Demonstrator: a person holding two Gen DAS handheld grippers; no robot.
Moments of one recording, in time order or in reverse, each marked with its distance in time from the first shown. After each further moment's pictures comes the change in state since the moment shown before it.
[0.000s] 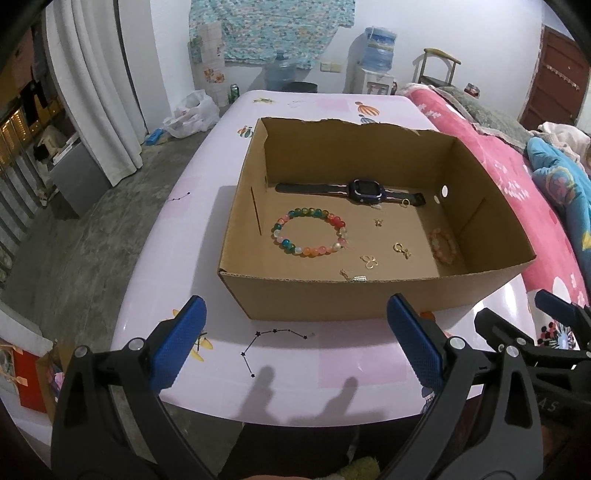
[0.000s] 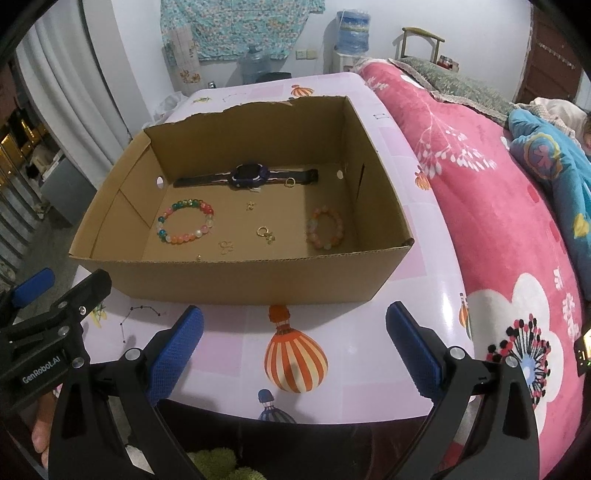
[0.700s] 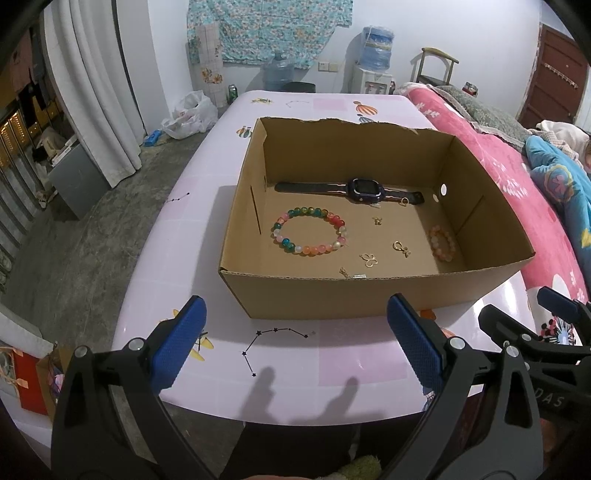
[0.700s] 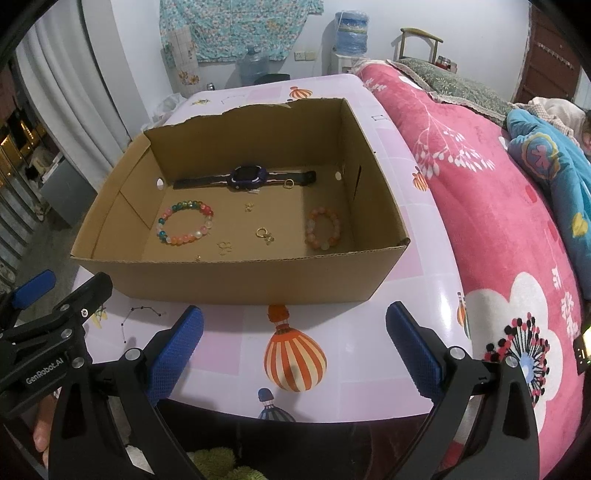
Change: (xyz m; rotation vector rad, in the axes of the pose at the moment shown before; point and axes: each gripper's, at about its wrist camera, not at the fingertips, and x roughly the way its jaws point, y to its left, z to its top) left arm 0.000 -0.001 -0.001 0.006 0.000 -0.006; right arm -0.003 0.000 -0.001 0.000 -0.002 -0.003
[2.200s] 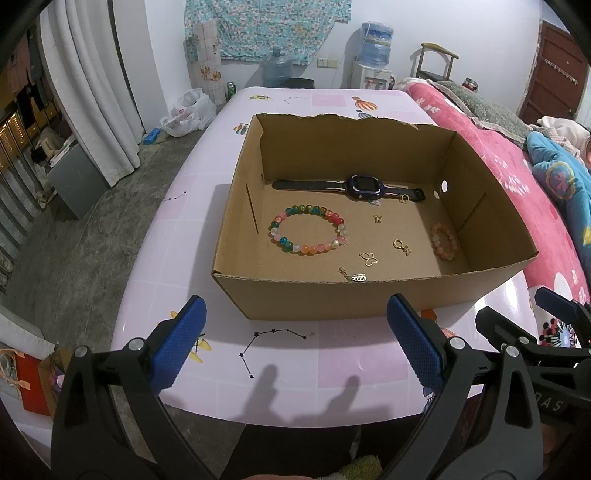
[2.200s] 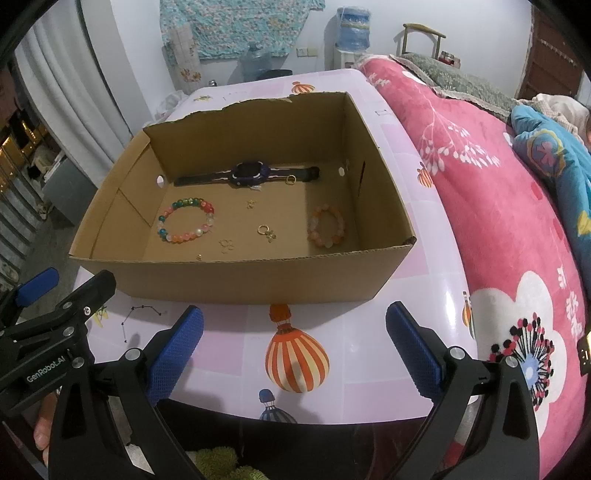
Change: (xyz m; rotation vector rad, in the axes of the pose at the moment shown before) left arm 0.001 0.001 -0.001 0.003 0.008 0.000; right arm 0.005 0.002 0.000 0.006 0.012 0.016
